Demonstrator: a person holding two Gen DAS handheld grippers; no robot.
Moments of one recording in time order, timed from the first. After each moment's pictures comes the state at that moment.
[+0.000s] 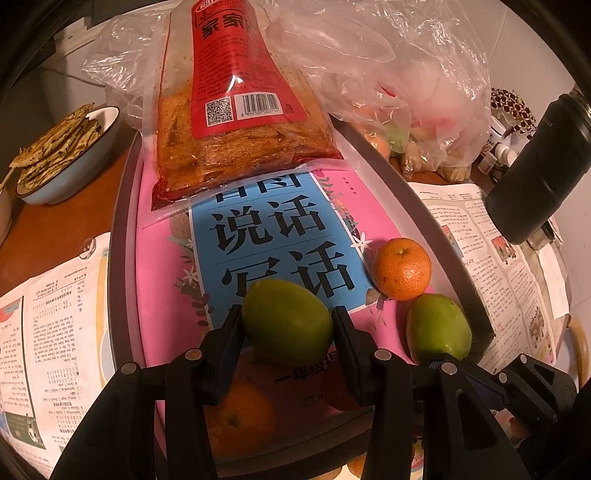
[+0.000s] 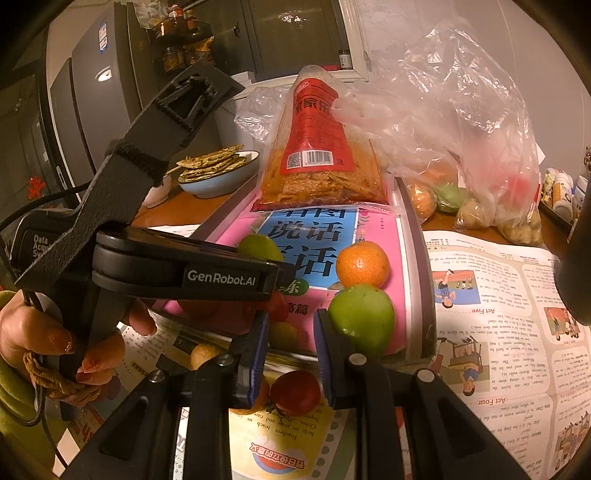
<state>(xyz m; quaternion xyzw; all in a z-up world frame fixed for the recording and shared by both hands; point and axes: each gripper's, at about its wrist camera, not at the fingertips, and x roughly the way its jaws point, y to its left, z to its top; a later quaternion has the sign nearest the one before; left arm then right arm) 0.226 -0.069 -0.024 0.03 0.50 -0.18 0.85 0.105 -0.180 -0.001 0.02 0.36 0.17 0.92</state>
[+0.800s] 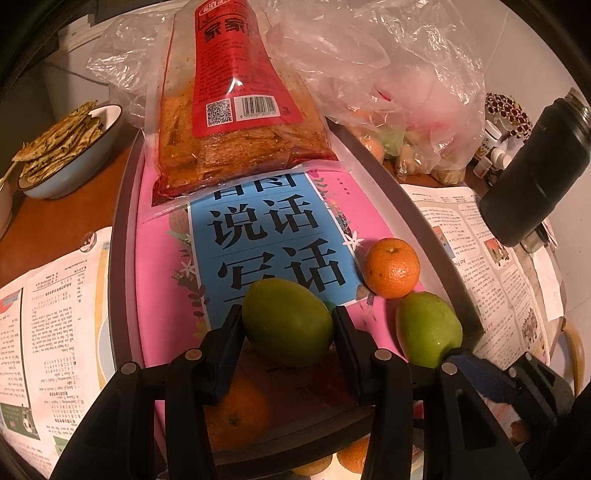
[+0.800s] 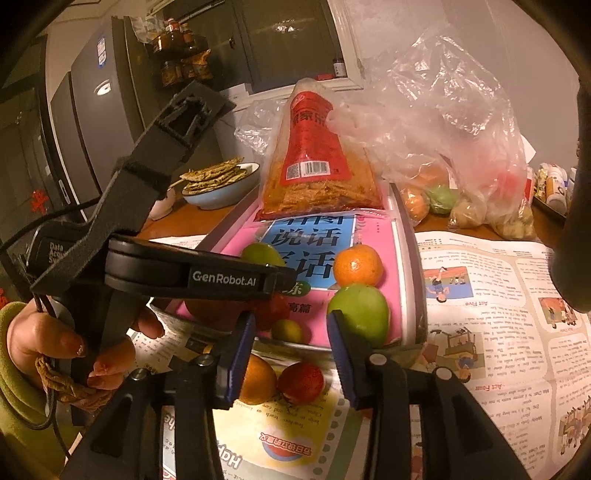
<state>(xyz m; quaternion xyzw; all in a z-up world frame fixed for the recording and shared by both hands) 0.217 -0.066 -0.020 0.02 0.49 -0.18 0.85 0.090 -0.188 0.007 0.05 0.34 0.17 0.92</state>
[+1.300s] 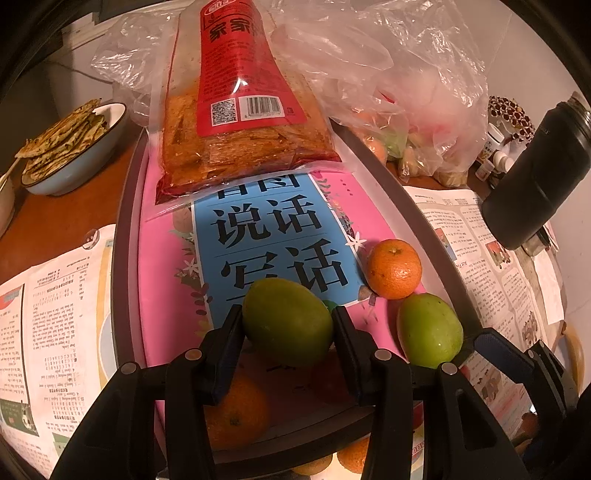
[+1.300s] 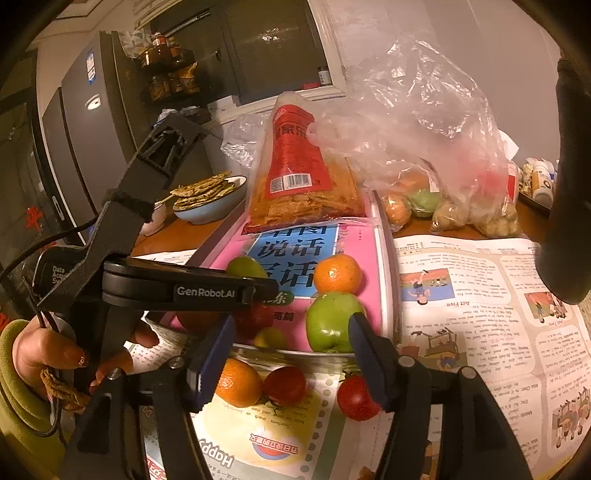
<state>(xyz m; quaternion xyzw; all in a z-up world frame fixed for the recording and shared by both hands) 0.217 -0.064 -0.019 0.01 0.49 -0.17 0.85 0.088 -0.202 0.012 0.07 0.33 0.15 0.93</state>
